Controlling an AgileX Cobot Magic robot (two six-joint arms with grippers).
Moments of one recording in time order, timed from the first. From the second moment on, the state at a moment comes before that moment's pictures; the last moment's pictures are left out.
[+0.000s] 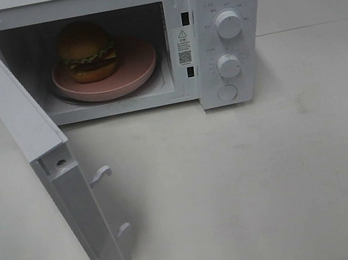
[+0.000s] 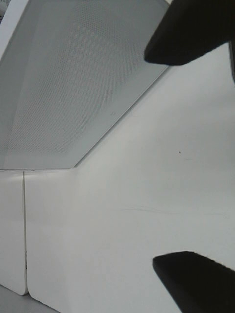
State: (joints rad) left arm 0.08 -0.01 -0.50 -0.21 1.05 0.15; right arm 0.05 0.00 -0.51 -0.07 1.04 0.05
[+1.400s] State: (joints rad) left arm 0.08 0.00 -0.50 -0.21 1.05 0.15; right arm 0.05 0.00 -0.51 -0.07 1.04 0.05
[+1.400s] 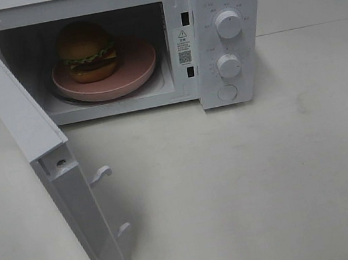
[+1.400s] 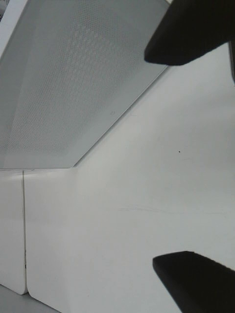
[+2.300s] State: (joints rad) left arm 0.08 0.28 -0.43 -0.16 0.61 0.13; right arm 0.05 0.00 -0.51 -0.07 1.04 0.05
